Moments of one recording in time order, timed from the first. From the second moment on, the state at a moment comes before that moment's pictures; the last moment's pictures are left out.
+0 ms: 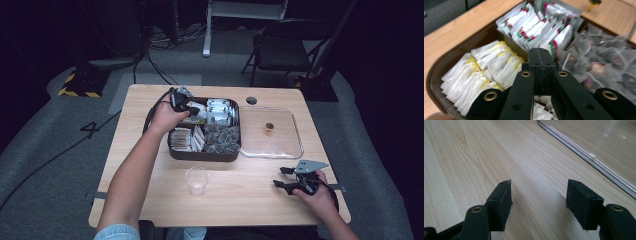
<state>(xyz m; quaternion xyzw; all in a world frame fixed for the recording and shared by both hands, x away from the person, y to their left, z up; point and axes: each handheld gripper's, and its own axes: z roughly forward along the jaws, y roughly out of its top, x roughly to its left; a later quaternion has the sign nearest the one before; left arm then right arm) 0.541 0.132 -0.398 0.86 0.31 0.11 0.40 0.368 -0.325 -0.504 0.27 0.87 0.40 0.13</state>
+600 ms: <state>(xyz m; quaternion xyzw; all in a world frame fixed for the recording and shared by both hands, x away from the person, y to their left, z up) 0.481 0.131 -0.338 0.85 0.24 0.11 0.46 0.368 -0.325 -0.504 0.27 0.87 0.40 0.13</state>
